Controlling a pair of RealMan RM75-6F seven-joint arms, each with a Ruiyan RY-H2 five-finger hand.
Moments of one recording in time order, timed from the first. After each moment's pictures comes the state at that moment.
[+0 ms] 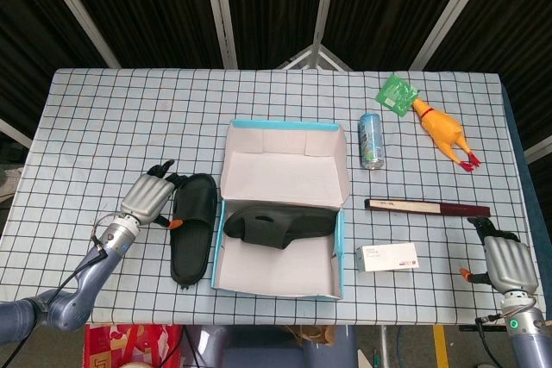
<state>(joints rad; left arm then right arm) -0.72 -1.36 -0.08 -1.60 1.04 0.94 0.47 0.18 -1.09 0.07 -1.72 -1.13 1.22 -0.24</state>
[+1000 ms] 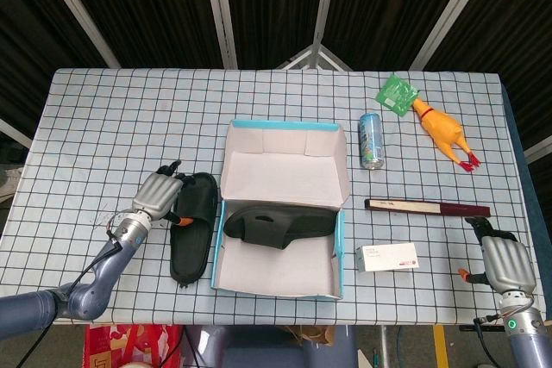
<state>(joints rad) -0.77 -1.44 -0.11 -1.53 0.90 0.89 0.50 0.18 -1.10 0.06 -1.72 -1.14 1.22 -0.26</state>
